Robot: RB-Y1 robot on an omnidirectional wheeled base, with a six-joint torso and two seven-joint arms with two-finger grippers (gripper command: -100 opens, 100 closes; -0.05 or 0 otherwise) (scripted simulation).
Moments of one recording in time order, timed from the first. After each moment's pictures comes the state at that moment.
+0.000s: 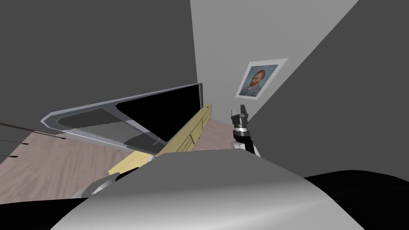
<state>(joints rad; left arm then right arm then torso) 0.36 1.25 -0.82 -1.30 0.56 0.07 0.16 0.51 -0.03 0.06 -2.27 0.03 -0.44 -0.11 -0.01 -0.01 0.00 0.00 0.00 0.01</state>
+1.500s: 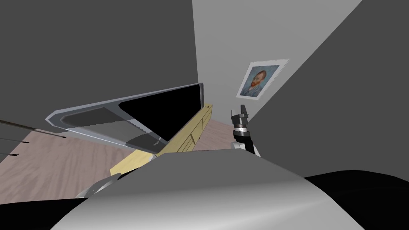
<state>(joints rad) 0.35 1.21 -0.82 -1.27 0.55 0.07 0.16 0.51 -0.03 0.06 -2.27 0.03 -0.44 -0.11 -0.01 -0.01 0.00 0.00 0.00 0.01</state>
